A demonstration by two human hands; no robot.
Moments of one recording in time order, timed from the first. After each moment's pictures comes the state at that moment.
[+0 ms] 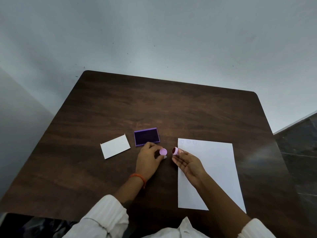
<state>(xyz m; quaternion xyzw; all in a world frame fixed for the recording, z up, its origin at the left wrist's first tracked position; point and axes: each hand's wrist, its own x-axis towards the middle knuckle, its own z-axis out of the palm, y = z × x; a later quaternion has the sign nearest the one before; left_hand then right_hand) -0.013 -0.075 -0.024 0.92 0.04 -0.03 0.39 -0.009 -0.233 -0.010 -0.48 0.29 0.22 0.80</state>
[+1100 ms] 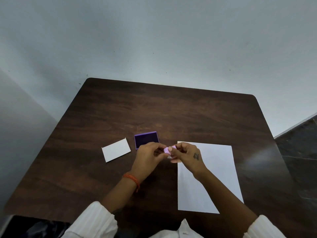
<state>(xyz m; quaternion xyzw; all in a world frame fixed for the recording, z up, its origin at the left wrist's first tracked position) -0.018 -0.073 0.034 0.90 -0.03 0.02 0.44 0.003 -0.227 0.026 -0.78 0.03 0.13 0.61</state>
